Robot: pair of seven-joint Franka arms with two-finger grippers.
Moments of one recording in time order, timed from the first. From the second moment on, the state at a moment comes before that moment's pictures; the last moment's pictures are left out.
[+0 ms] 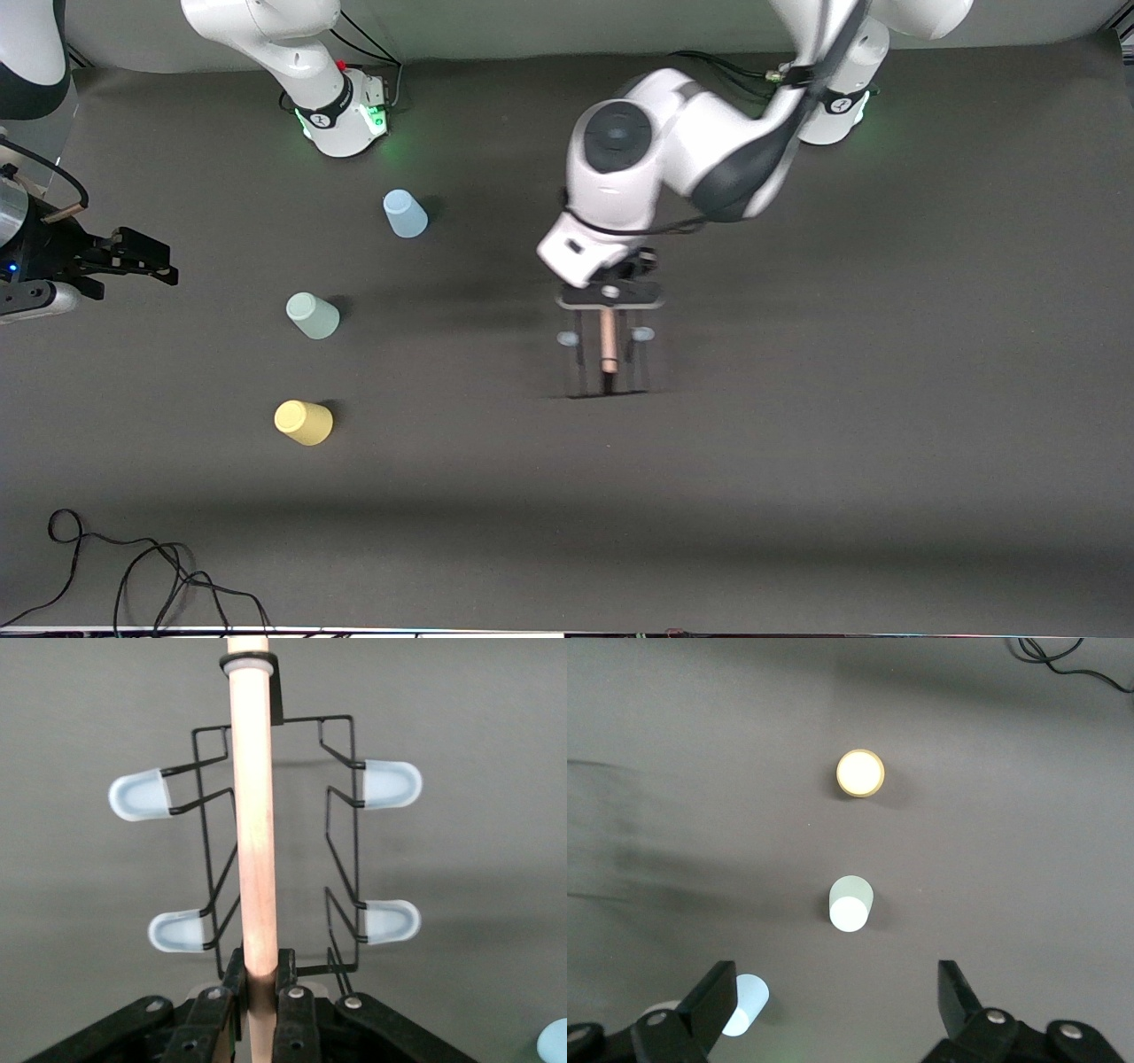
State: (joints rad) left arm -0.78 0.50 -0.02 -1.38 -0.04 1.88 -0.79; right arm 0.06 0.07 -0.07 -1.55 0.02 1.57 -0.16
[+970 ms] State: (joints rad) left arm -0.86 0.69 -0.02 -1.30 -0.04 2.02 -0.88; right arm 0.06 0.06 -0.09 -1.99 0.00 1.91 -0.16
